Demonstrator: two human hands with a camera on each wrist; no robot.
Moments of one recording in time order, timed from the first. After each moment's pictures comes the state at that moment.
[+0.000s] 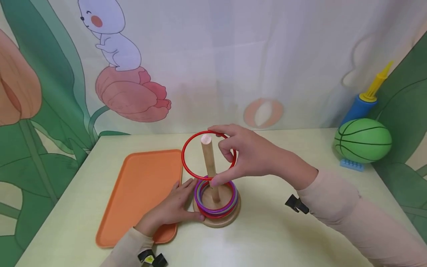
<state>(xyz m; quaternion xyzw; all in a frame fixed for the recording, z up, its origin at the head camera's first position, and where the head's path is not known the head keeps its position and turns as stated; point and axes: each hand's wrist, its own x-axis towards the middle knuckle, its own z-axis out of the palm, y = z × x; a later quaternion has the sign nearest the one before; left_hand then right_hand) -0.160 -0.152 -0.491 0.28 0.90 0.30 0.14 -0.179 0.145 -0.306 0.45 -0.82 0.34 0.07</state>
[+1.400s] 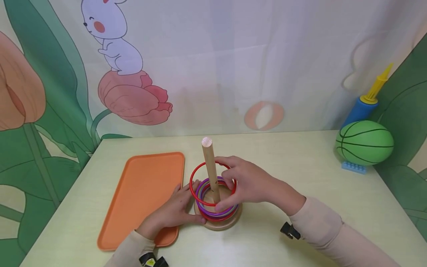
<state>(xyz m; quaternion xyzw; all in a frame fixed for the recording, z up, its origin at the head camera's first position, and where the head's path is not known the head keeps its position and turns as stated) -0.158 -0.153 -0.490 0.29 0.90 0.30 0.12 -0.164 0.141 -0.383 0.40 -0.85 0.35 0.01</state>
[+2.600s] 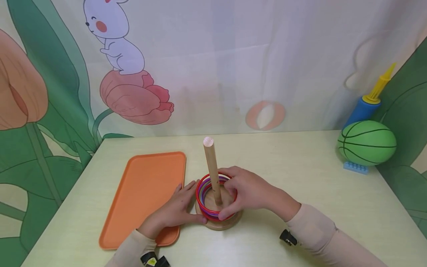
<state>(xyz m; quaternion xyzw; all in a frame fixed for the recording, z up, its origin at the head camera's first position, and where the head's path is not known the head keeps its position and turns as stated) -0.157 -0.153 -0.489 0.27 0.90 0.30 0.14 -0.165 0.137 -0.418 0.39 -0.87 0.31 -0.04</state>
